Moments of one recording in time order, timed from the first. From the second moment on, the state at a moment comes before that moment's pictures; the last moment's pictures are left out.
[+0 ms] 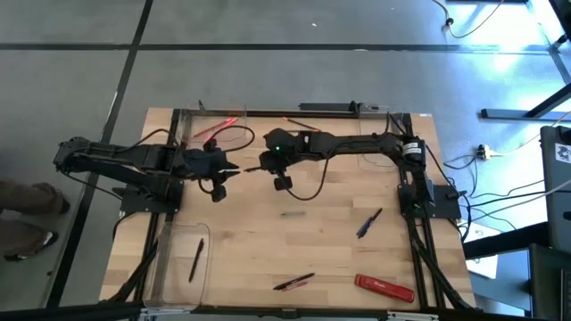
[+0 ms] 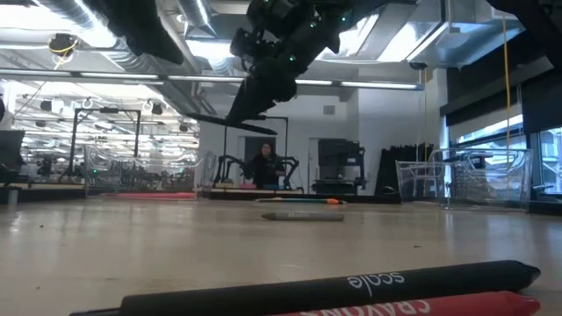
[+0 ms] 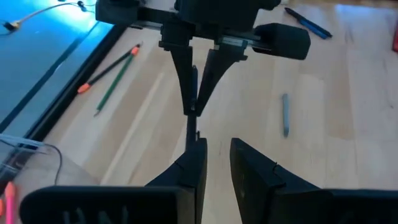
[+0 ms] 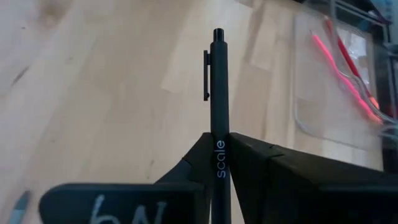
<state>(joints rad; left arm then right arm) -0.07 0.88 0.81 -0.59 -0.34 -0.21 -0.15 2.05 1.67 -0.43 -0.09 -0.45</state>
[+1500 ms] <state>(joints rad) 0.01 1.14 0.81 -0.63 -0.45 -0.09 -0.17 2.05 1.68 -0.41 -0.07 -0.45</state>
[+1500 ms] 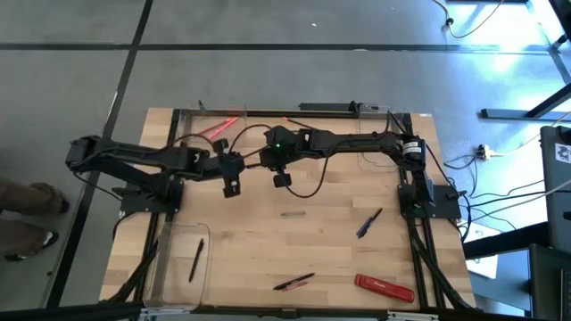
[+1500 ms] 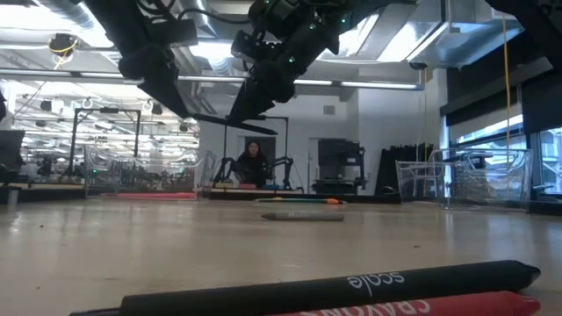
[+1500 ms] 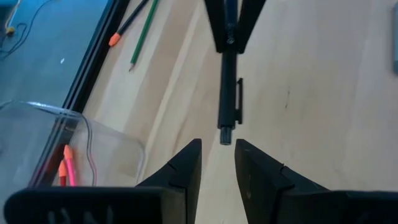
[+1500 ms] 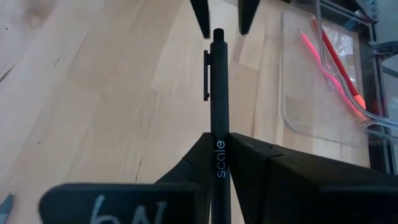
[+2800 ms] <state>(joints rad) 0.04 1.14 0.81 -0.57 -0.39 -0.04 -0.17 2.05 1.68 -0.41 -0.07 -0.45</state>
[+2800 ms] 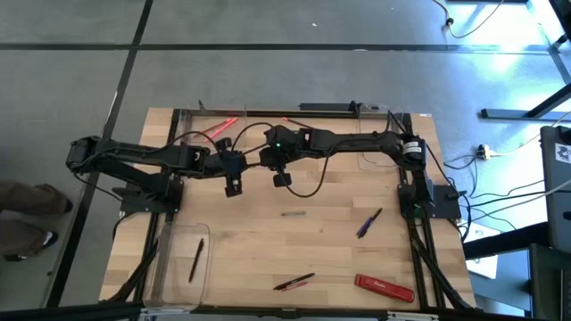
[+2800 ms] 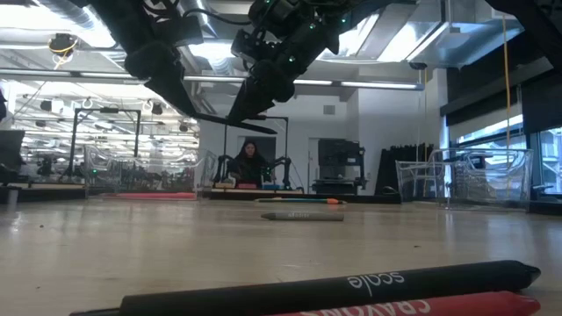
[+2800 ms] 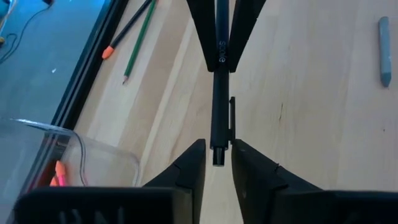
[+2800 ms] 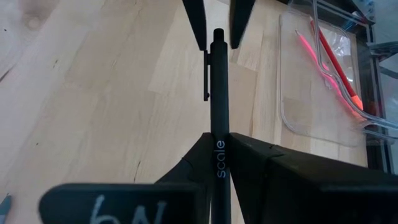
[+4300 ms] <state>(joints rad) 0.04 1.14 0.81 -0.56 -0.35 -0.08 -0.17 2.05 1.68 -0.41 -0.07 -0.45</state>
